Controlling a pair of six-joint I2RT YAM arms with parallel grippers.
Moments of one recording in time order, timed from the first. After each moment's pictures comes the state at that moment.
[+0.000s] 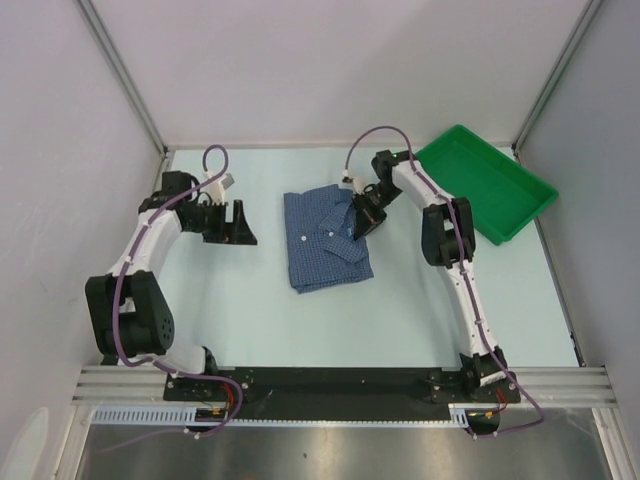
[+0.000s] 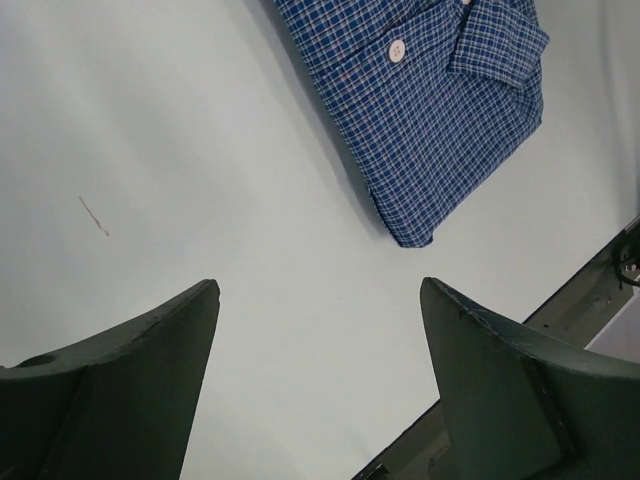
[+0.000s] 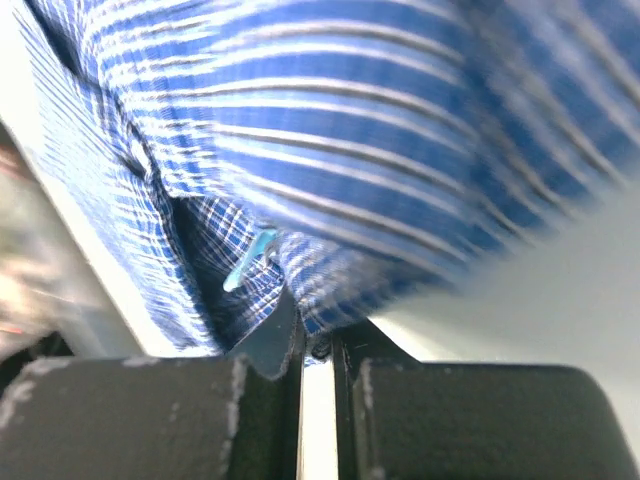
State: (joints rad) left arm 0.09 1.51 1.17 -0.77 0.68 0.18; right arm 0.32 2.63 2.32 -1.26 -0.79 -0.33
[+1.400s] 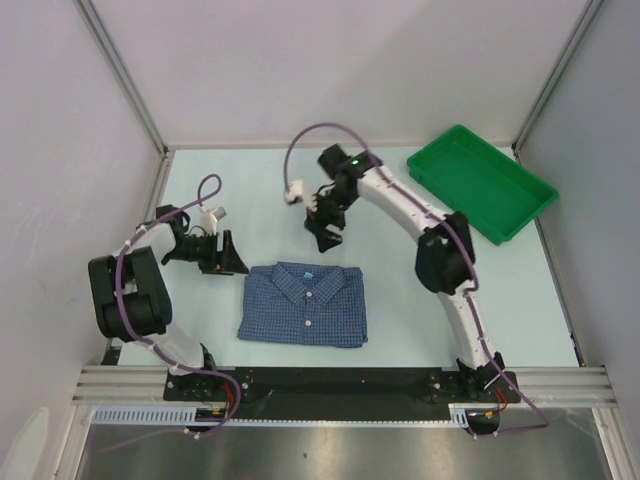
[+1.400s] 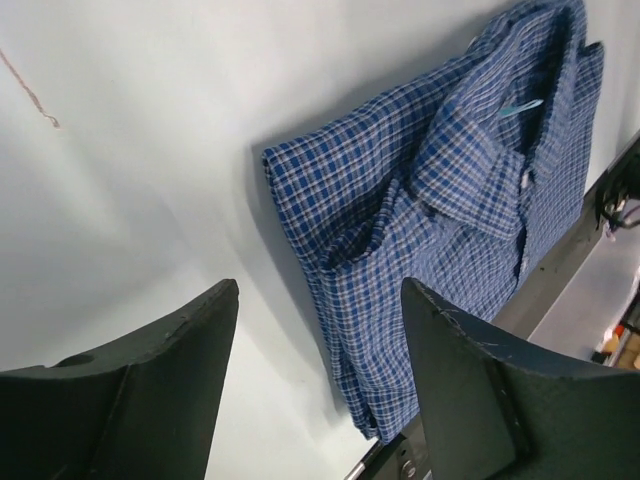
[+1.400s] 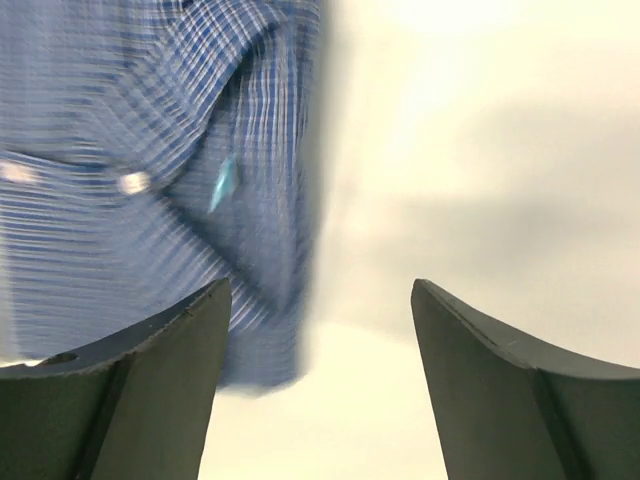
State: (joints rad) left arm 0.25 1.62 0.95 -0.75 0.82 0.36; right arm 0.66 2.30 2.20 -1.17 -0.61 -0.88
